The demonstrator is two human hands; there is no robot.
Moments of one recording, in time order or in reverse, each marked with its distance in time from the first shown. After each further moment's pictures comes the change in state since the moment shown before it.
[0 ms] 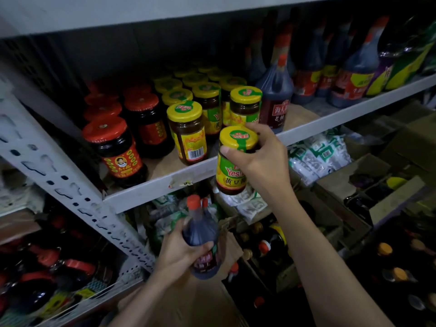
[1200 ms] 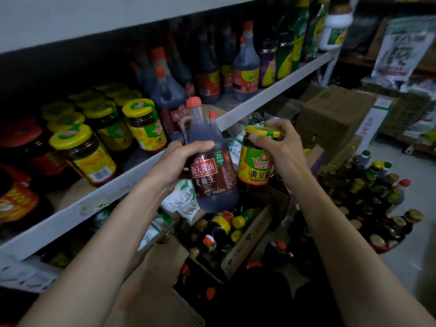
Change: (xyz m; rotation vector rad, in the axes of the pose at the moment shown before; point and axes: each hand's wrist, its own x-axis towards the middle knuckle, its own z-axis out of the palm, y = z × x) left_hand 0.087 0.253 0.079 -0.389 -0.398 0.045; right_hand -0.001 0.042 -0.213 0.163 0.233 0.168
